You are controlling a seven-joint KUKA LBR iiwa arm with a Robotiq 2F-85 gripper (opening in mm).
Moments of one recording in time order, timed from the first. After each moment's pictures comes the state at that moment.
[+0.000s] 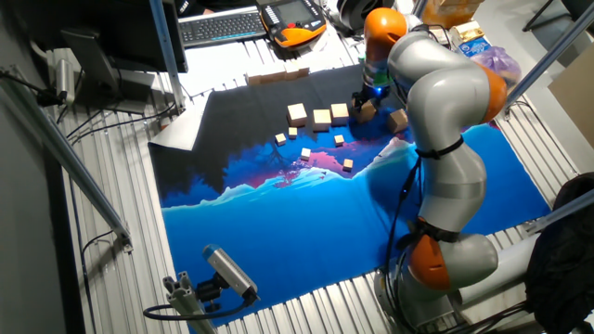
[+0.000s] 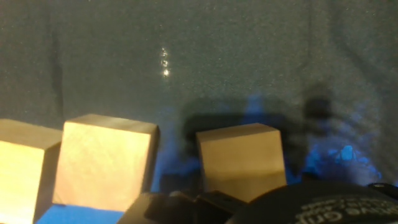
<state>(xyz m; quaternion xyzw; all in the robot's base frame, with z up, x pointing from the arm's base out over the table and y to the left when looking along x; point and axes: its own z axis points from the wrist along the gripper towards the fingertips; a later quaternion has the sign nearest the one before) 0.639 -0.126 0.077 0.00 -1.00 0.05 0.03</state>
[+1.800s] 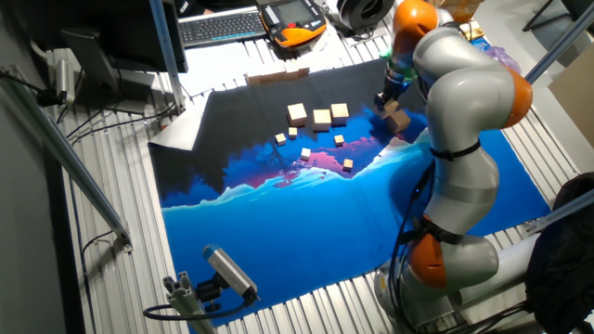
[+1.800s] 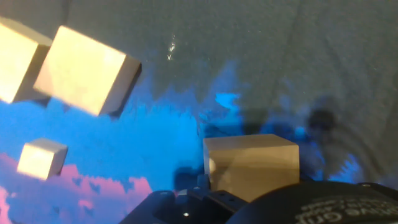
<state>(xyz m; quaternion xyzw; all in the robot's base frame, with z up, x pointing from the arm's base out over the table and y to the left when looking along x) 0.602 -0.183 0.131 0.14 -0.99 0.02 0.03</state>
